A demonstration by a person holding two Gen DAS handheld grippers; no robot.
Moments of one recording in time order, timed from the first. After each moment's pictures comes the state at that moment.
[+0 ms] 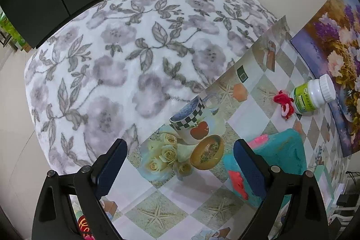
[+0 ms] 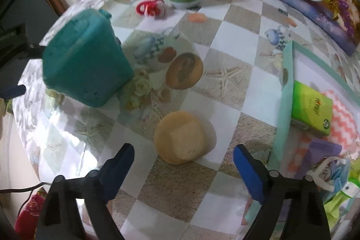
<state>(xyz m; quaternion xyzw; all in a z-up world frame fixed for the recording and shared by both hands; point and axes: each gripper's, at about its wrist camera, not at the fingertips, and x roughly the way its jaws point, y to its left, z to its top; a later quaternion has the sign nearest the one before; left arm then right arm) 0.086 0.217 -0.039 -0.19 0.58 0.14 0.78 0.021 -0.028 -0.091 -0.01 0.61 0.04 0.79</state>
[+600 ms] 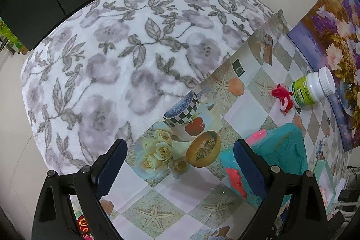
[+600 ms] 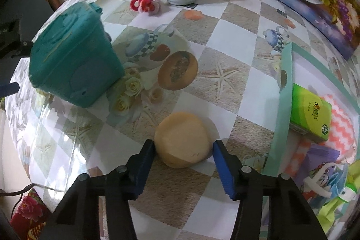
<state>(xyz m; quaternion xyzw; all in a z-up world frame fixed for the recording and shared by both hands) 0.089 0.211 -0.044 -0.18 0.59 0.12 0.78 0.027 -0.029 -0.096 -0.02 0.61 0.02 0.79</state>
